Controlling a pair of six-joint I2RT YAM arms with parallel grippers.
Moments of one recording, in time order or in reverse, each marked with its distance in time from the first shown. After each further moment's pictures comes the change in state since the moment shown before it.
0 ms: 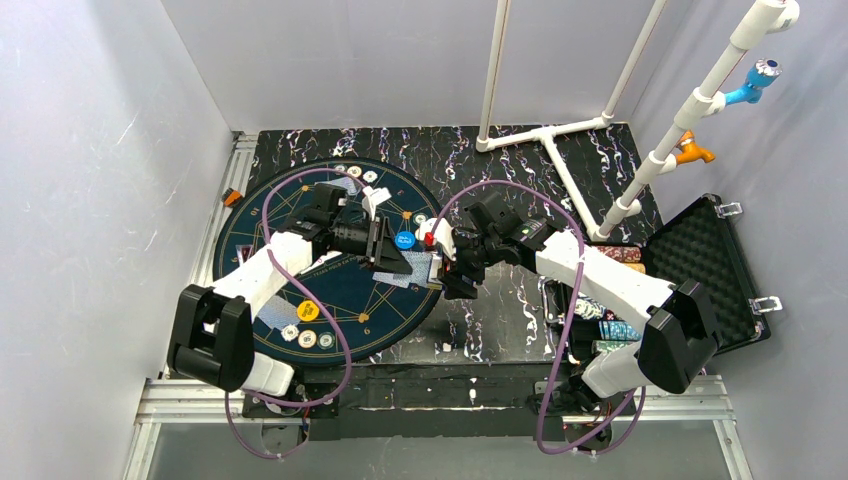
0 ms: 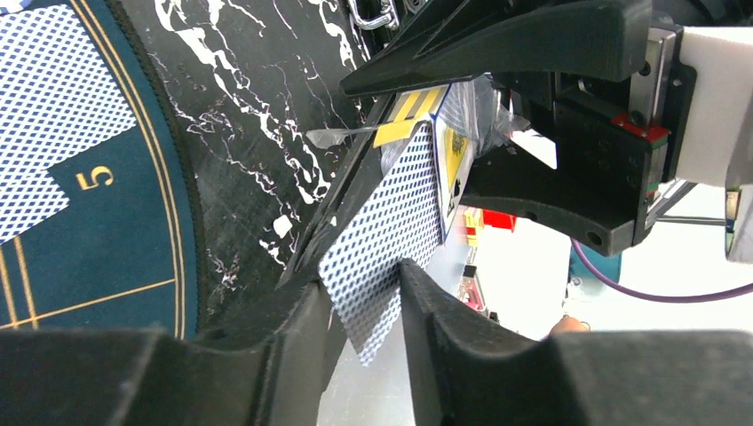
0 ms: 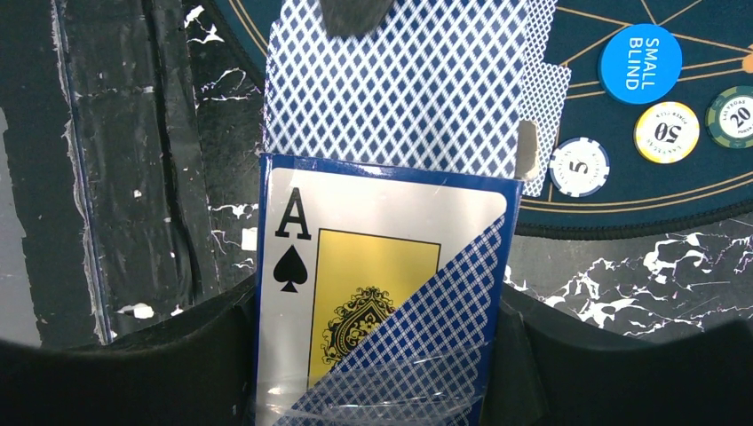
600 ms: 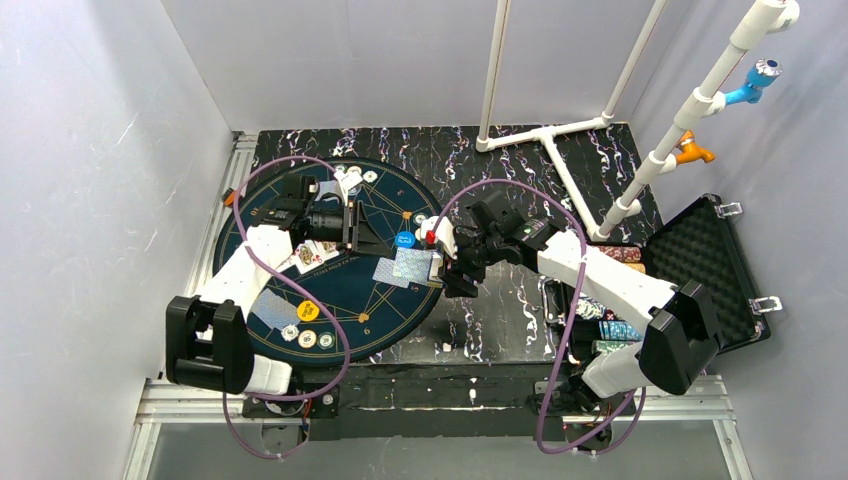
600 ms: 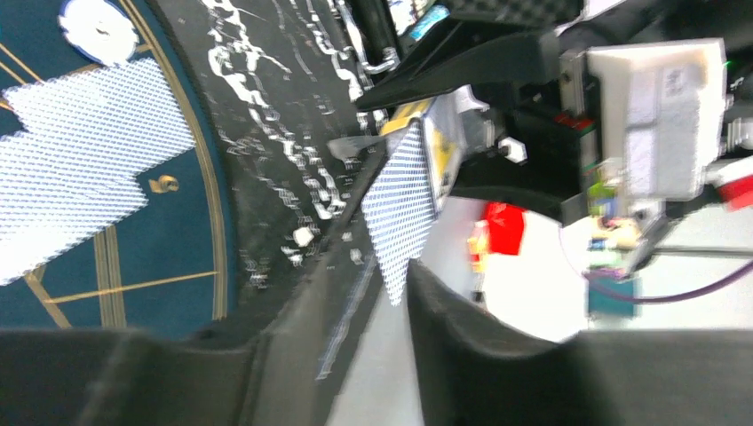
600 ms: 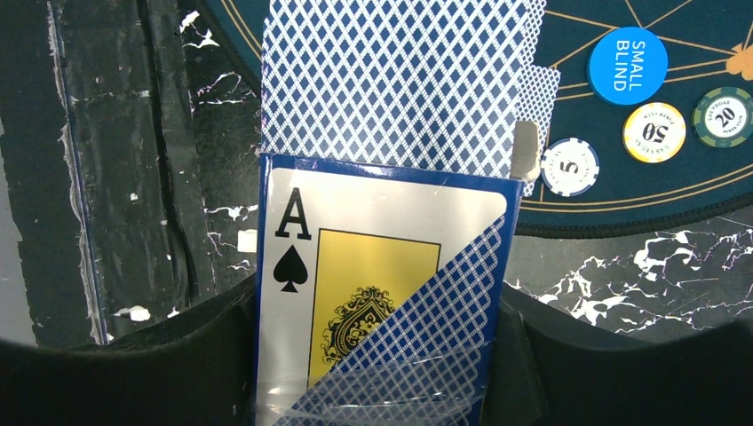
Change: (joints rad) left arm 0.171 -0.030 0.075 -0.135 0.055 0.129; right arm -0.011 -0.007 0.000 0.005 0.002 0.000
